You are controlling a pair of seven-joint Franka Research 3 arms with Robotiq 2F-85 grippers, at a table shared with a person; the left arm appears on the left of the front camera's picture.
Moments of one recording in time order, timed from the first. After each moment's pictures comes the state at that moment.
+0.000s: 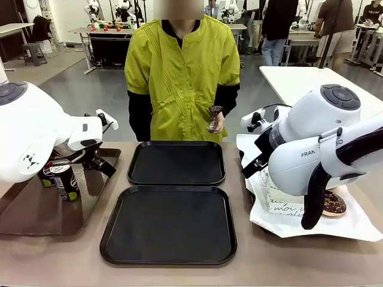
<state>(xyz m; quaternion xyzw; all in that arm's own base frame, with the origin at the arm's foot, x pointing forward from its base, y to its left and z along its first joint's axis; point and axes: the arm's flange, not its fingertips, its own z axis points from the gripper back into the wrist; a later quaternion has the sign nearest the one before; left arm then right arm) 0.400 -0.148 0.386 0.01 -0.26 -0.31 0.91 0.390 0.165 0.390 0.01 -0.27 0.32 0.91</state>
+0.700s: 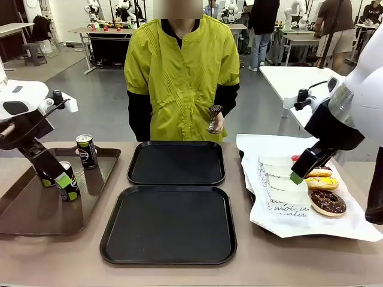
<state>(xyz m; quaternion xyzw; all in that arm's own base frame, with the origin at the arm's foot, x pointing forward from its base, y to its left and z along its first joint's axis) 0.292 -0.112 0.495 -0.07 -0.12 -0.35 0.93 0.291 0.108 0.497 0.01 -0.14 0.31 0.94</state>
